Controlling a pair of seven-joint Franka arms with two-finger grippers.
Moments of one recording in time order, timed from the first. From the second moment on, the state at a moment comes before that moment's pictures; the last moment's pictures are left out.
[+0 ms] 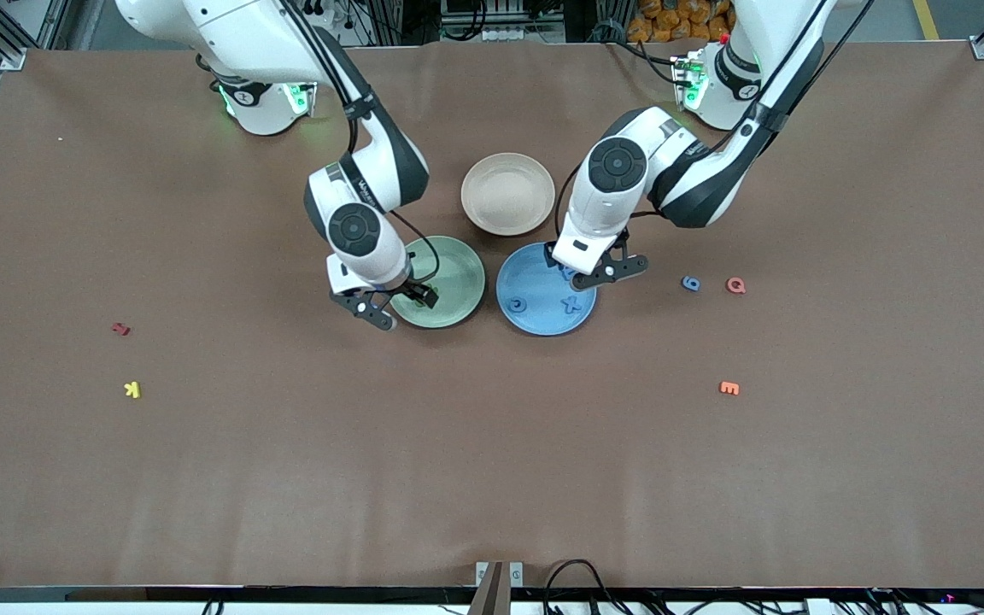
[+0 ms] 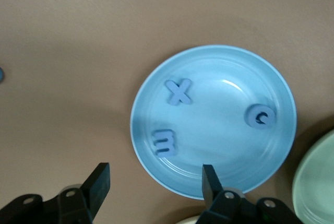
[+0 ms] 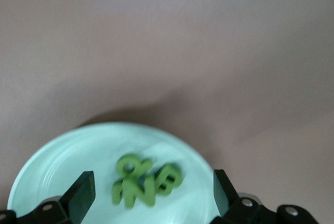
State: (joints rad) left arm -0.14 0.36 -0.58 -2.02 0.17 2.26 -1.09; right arm 0.73 0.49 -0.15 -1.95 0.21 2.32 0.97
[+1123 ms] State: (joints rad) left arm 0.05 0.28 -0.58 -2.21 0.25 2.36 -0.80; right arm 0.25 0.48 -0.21 -1.93 0.14 2.31 0.35
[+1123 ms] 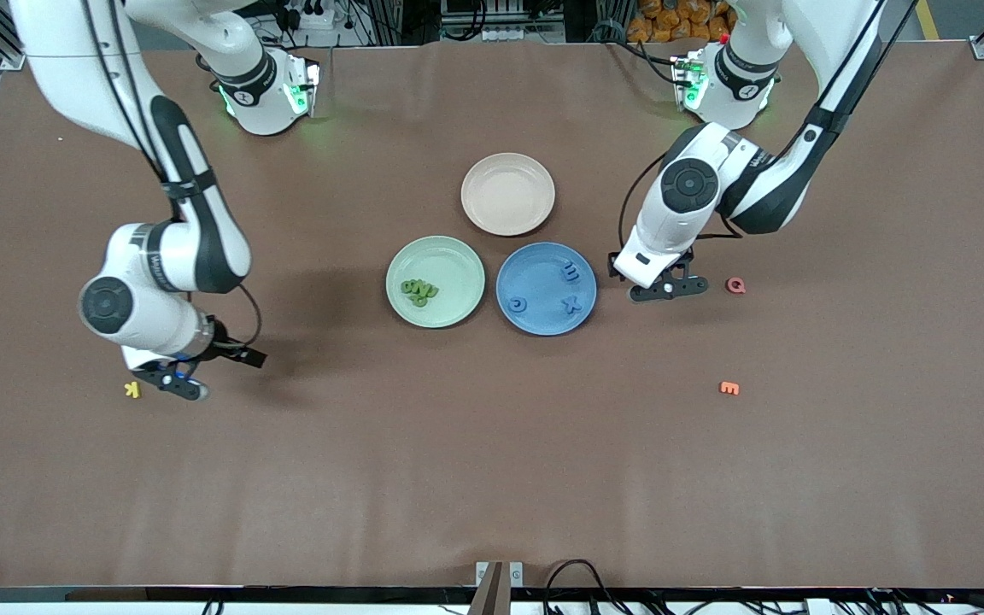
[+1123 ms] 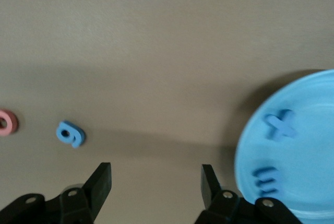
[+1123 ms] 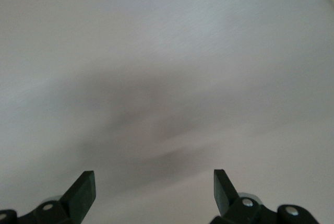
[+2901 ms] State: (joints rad) left arm 0.29 0.28 -0.57 -2.46 0.49 2.72 -0.23; right arm 0.10 0.27 -0.29 -1.75 0.05 1.93 -0.10
